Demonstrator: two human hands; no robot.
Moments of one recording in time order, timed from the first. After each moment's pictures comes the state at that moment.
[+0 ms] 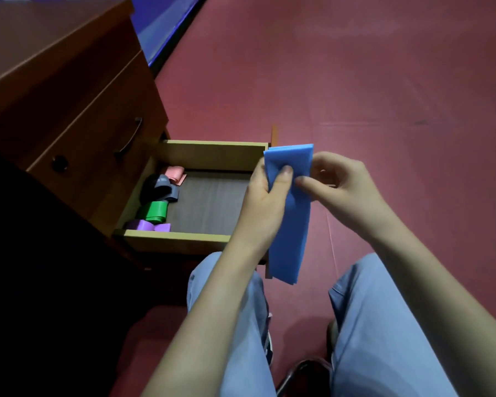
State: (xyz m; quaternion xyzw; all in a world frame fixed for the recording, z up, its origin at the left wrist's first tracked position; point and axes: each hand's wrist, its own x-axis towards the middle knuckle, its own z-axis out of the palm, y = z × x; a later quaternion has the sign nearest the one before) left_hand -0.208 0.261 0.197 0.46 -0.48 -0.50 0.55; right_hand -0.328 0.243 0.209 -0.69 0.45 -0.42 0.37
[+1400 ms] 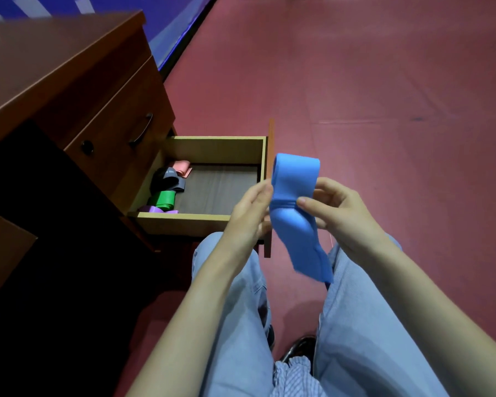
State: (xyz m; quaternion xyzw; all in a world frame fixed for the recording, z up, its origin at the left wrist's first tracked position) left_hand -0.201 0.337 0.182 0.46 -0.43 -0.61 0.48; right_hand -0.346 0.324 0.186 -0.52 0.42 -0.47 0.57
